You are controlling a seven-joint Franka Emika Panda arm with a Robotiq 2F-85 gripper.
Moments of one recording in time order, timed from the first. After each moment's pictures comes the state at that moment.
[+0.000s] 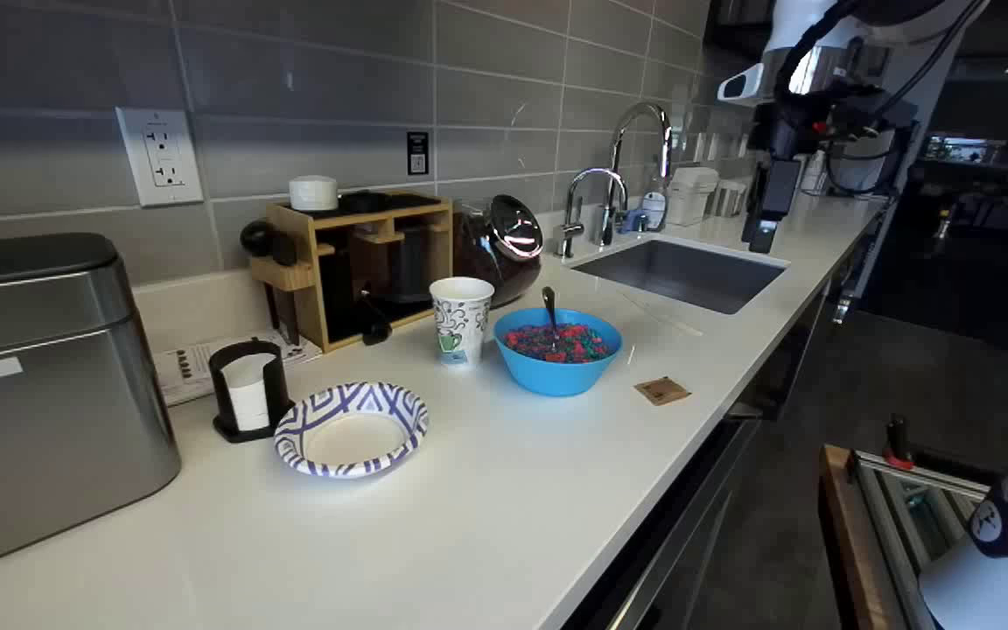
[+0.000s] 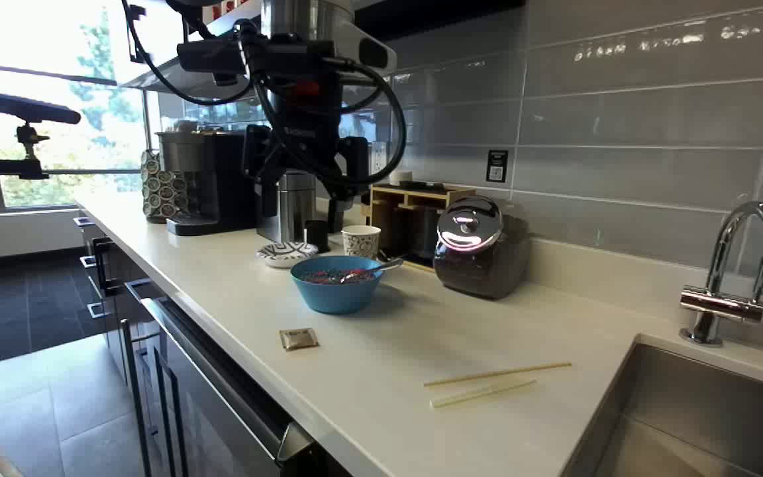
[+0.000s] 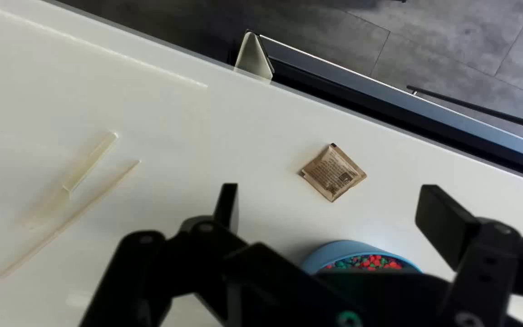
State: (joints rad) arm -0.16 -0.72 -0.37 -2.62 -0.18 1.92 -0.46
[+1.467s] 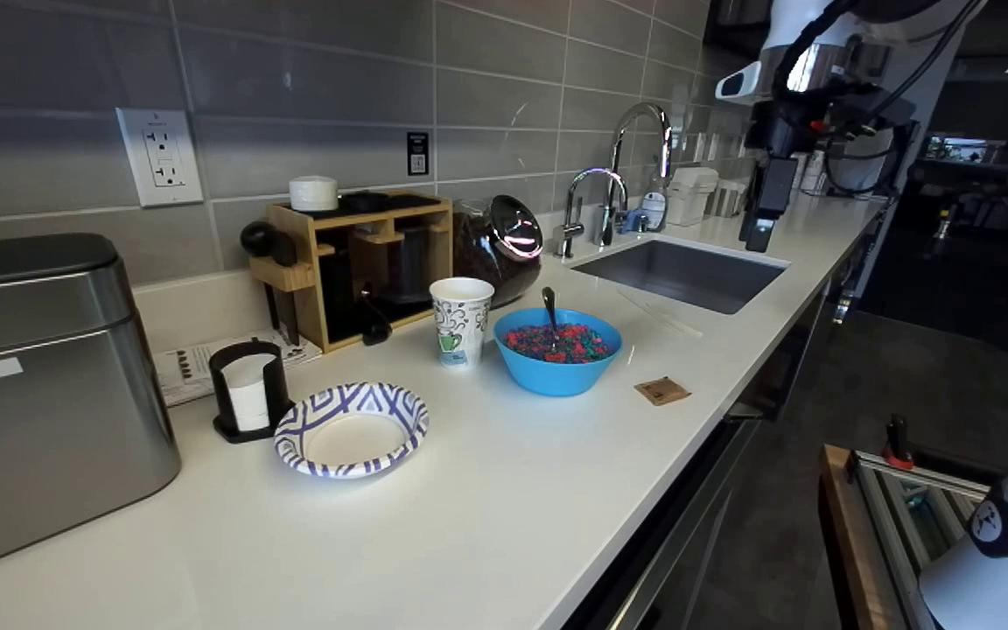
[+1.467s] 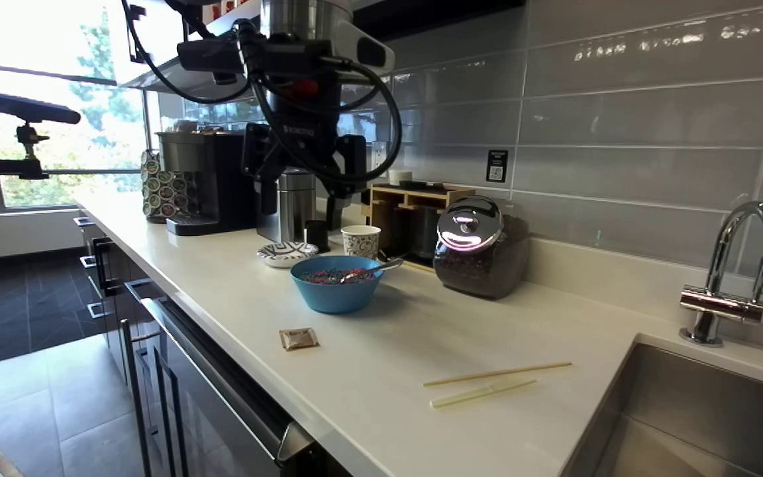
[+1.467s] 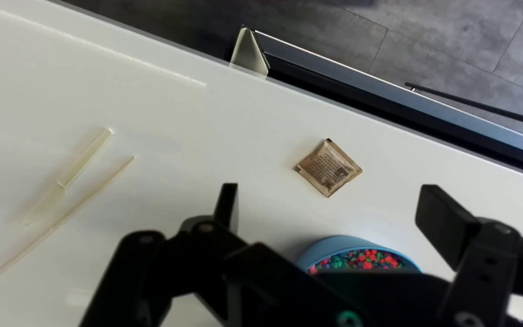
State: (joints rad) arm -0.16 -0.71 -0.36 -2.61 -0.16 1.92 -0.45
